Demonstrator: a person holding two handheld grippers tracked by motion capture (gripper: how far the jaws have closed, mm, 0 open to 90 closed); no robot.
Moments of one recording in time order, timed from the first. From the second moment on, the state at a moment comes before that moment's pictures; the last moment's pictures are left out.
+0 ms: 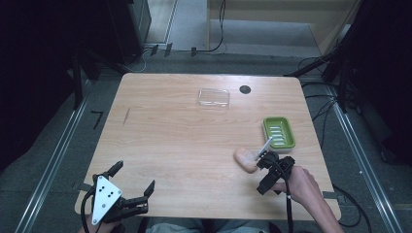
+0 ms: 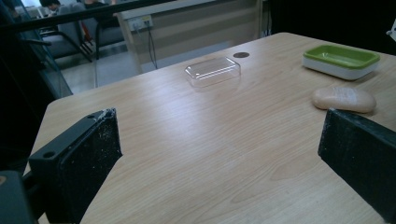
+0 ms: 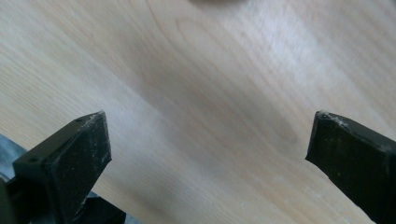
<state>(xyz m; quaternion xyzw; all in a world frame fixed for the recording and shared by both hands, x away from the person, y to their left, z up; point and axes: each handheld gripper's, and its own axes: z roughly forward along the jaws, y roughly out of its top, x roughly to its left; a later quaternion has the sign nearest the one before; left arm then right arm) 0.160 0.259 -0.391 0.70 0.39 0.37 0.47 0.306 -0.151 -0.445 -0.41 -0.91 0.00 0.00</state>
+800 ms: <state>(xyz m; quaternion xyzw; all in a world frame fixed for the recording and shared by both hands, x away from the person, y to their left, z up) 0.159 0.260 -0.391 0.70 0.39 0.37 0.47 0.351 -0.122 -0.441 -0.41 -0.91 -0.03 0.01</state>
